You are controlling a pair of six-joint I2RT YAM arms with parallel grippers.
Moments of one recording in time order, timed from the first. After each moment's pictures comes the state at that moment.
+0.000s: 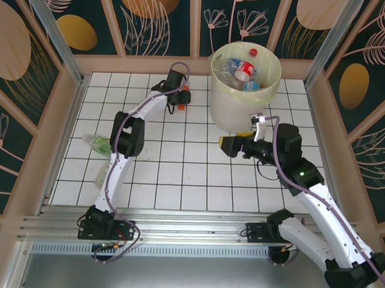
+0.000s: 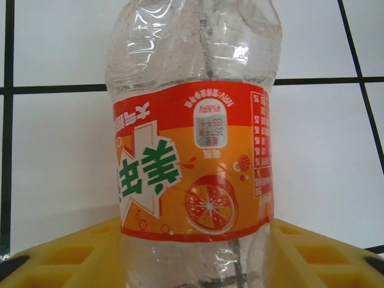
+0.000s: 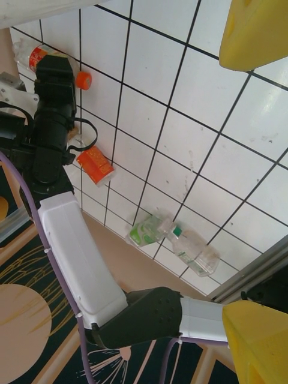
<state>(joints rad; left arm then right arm) -0.39 2.61 2.28 -0.52 0.00 -0.35 0.48 0.79 0.85 -0.41 -0.45 0.47</state>
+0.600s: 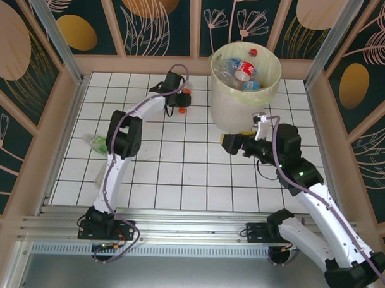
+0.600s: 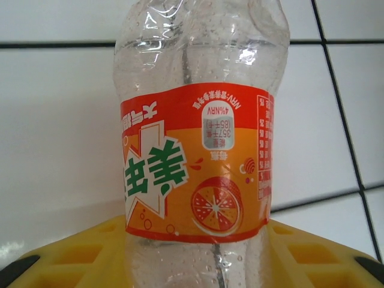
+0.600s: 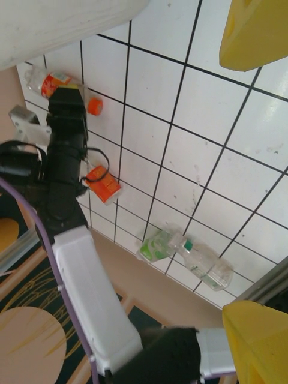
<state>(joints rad) -0.39 2.48 2.07 -0.47 0.11 -0.35 0.48 0.79 0.85 -0.40 -0.37 0.51</state>
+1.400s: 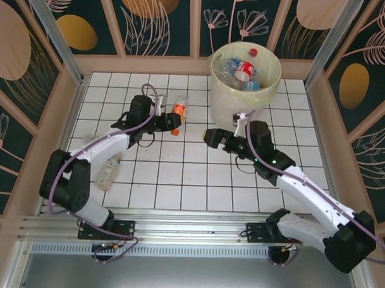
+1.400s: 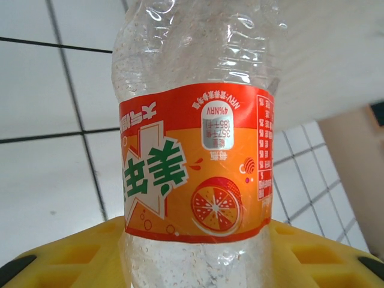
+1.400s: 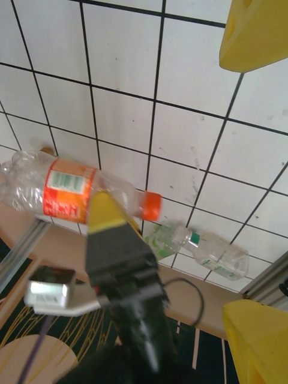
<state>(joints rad) -0.41 1.53 0.97 0.00 0.46 -0.56 0.63 1.06 0.79 -0.13 -0.27 0.75</state>
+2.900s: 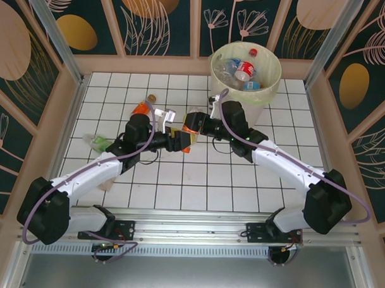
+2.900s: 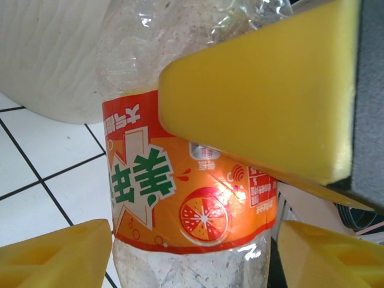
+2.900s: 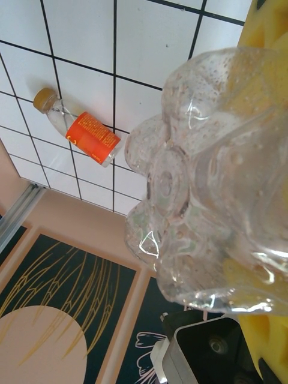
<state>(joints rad) -0.57 1.27 0.75 0.22 0.60 -0.62 0.70 1.40 1.04 0.00 -0.31 0.81</state>
